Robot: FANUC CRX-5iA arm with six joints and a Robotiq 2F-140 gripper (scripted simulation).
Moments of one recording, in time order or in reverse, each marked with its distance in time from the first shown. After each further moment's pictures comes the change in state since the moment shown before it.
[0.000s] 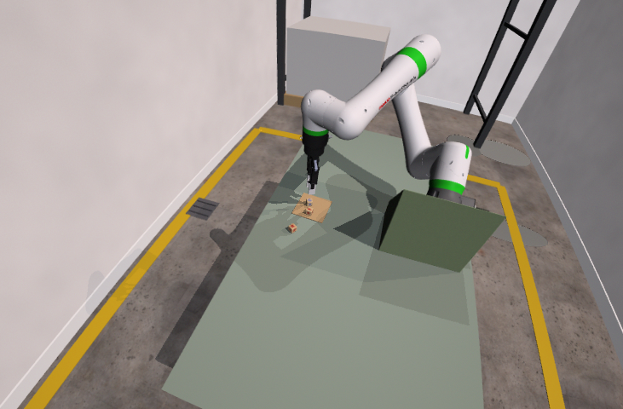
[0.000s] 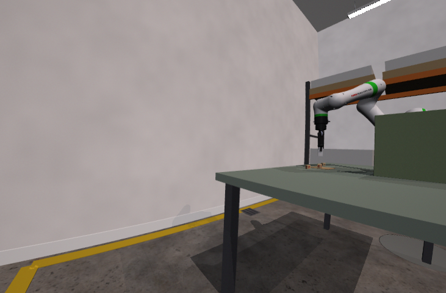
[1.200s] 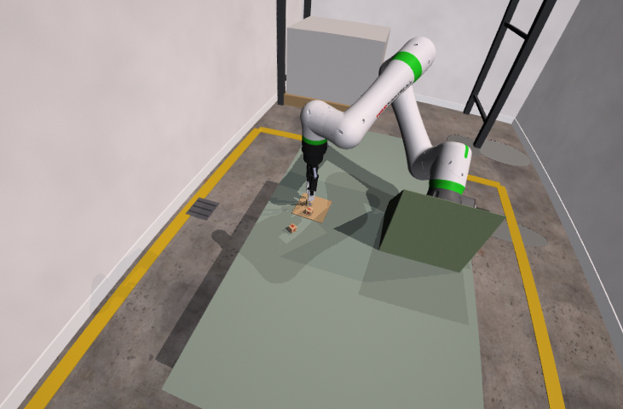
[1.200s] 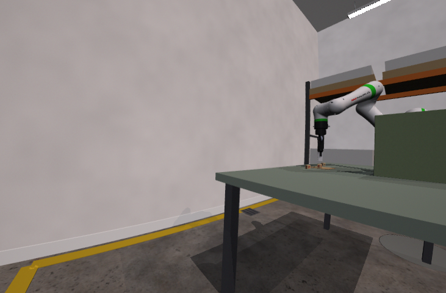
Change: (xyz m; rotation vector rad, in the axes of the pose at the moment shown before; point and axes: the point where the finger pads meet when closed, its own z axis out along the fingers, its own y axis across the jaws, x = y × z) arm 0.000 0.001 0.036 0.001 0.000 -0.001
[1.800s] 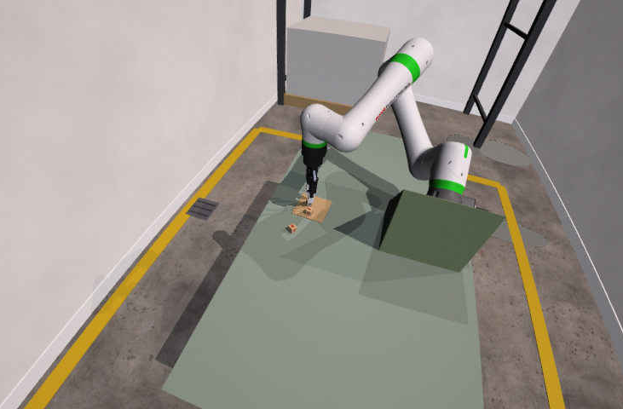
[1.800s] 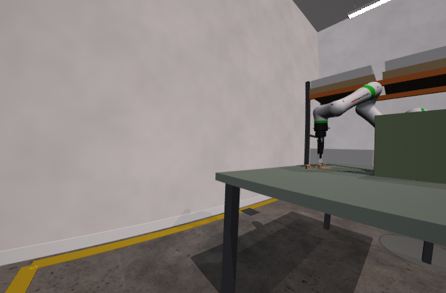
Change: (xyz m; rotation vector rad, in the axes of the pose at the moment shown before) arm 0.000 0.000 0.014 0.000 0.000 0.000
